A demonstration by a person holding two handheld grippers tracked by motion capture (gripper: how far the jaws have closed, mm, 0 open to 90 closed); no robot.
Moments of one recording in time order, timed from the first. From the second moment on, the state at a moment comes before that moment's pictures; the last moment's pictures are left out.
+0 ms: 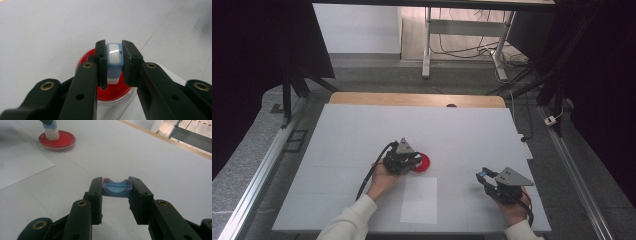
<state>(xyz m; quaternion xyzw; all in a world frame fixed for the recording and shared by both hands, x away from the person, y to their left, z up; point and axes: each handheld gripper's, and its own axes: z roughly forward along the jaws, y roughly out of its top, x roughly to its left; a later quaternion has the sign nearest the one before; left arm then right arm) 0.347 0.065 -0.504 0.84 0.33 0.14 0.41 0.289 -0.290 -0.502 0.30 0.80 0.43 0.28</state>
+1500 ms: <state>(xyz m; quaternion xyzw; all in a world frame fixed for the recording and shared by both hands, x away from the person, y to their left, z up) 0.347 0.065 -0.507 0.84 0.33 0.14 0.41 0.288 -0.288 -0.502 0.30 0.80 0.43 0.28</state>
